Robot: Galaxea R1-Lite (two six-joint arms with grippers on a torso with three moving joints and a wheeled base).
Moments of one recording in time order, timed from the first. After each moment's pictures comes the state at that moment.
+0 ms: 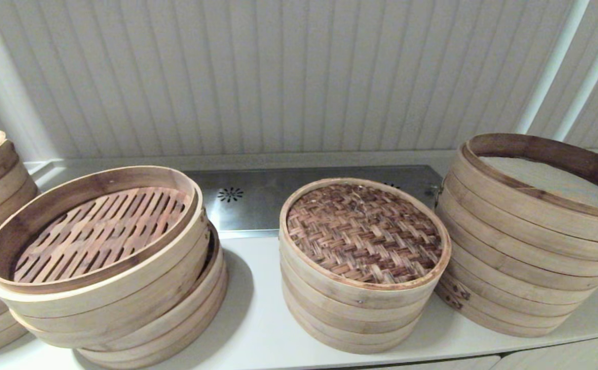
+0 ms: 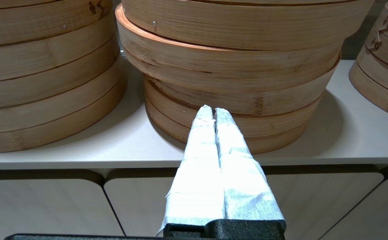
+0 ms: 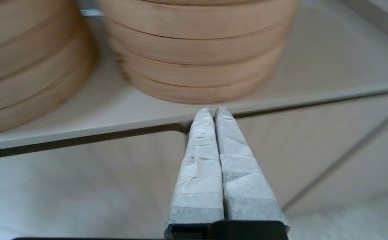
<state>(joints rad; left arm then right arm) -0.01 0.00 0.00 -0.01 0.00 -0.02 0.01 0.25 -0.02 -0.09 -0.14 0.04</state>
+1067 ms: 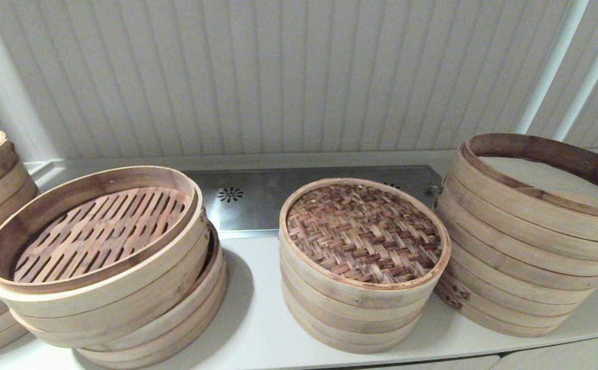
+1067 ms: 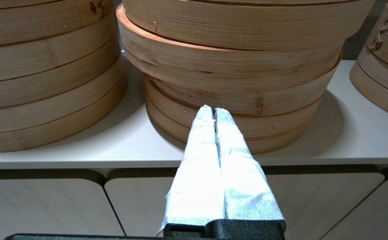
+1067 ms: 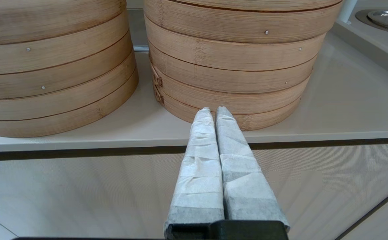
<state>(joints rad) -0.01 0.00 0.00 -0.01 0.00 -0.02 0.00 0.00 0.00 0.01 -0.01 0.00</state>
